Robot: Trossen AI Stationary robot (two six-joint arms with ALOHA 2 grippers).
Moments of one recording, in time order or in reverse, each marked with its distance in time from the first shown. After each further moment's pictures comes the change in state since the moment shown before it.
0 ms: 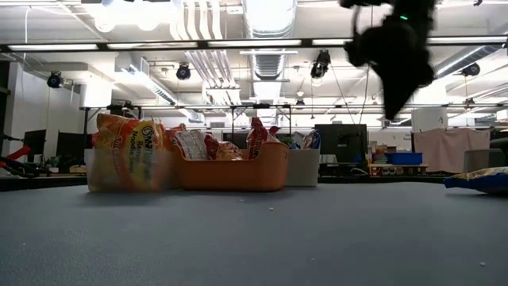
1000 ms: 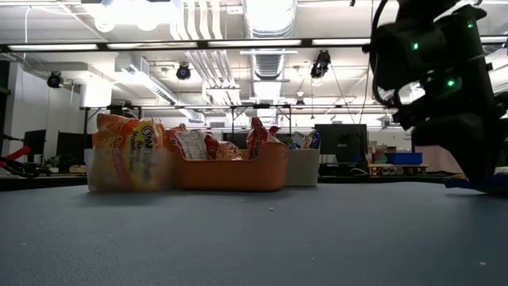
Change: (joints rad) left arm 0.000 0.000 0.001 0.017 0.000 -0.021; right arm 0.135 0.184 -0.223 -0.104 -0.073 0.440
